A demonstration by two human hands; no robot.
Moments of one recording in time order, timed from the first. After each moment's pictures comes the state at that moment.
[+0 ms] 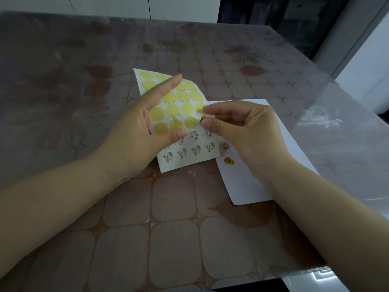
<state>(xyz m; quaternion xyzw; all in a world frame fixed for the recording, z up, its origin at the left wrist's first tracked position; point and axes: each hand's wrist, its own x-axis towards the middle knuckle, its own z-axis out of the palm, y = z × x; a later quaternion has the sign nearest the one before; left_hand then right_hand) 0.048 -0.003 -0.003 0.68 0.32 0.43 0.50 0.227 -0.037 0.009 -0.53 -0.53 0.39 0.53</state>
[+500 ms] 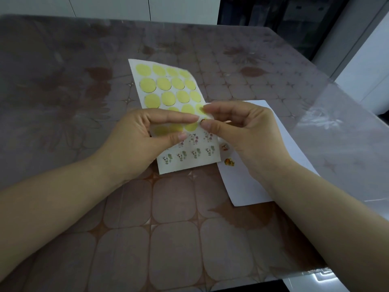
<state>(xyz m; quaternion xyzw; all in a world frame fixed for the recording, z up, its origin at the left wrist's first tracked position) 0.049 -0.006 -0.001 0.67 0.35 0.42 0.50 0.227 -0.036 0.007 -0.52 -0.54 0.39 0.54</state>
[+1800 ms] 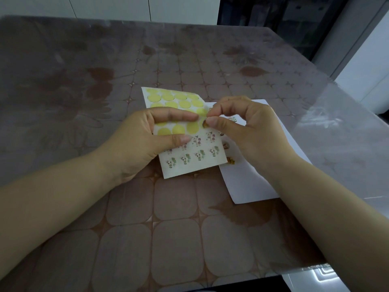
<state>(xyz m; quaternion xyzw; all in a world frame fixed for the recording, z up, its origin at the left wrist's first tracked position) 0.050 -0.006 0.003 0.59 0.37 0.37 0.61 0.233 -0.035 0.011 -0.57 -0.62 0.30 0.45</state>
